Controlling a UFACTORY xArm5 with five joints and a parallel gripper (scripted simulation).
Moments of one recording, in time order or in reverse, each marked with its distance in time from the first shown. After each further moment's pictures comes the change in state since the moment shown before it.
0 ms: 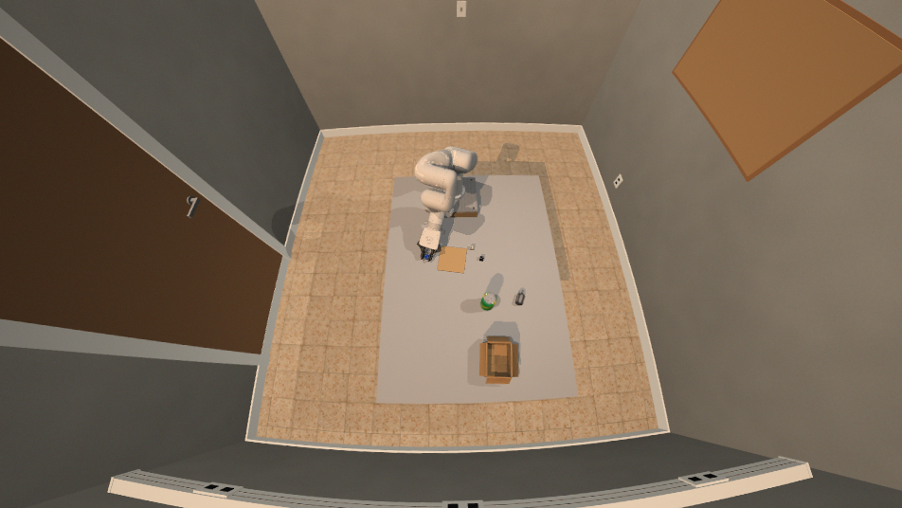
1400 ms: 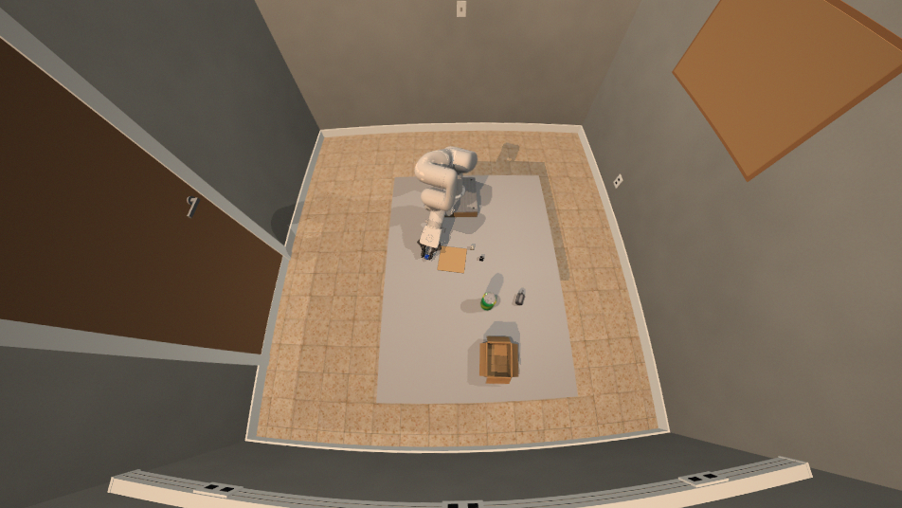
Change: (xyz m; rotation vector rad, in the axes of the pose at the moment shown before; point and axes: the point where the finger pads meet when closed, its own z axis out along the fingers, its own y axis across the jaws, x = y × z) arm 0.000 0.000 -0.009 0.000 0.000 0.000
